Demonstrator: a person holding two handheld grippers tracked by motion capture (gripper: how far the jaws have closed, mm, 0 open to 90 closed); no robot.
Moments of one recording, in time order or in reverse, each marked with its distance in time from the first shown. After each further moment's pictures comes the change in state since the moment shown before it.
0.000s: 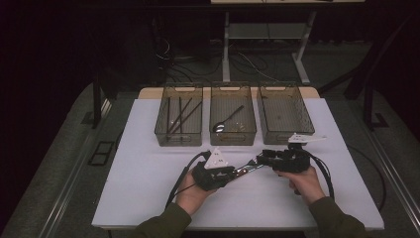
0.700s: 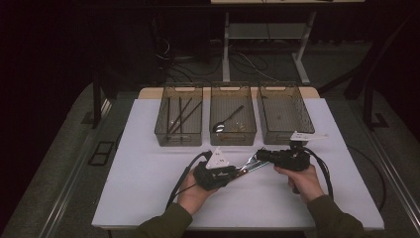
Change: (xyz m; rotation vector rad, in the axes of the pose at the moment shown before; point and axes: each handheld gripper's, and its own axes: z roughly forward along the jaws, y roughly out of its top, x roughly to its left) left arm 0.000 -0.002 0.006 0.003 0.004 0.005; right arm 0.002 0.006 -0.004 -0.049 0.092 0.020
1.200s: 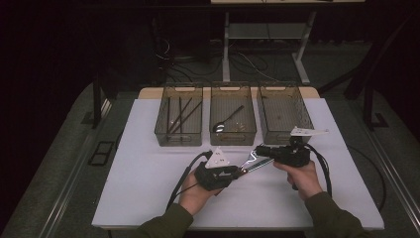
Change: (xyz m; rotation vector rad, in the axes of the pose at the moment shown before) left arm 0.000 0.001 0.000 -0.043 -0.042 -0.040; right arm 0.008 0.016 0.000 -0.012 0.001 -0.013
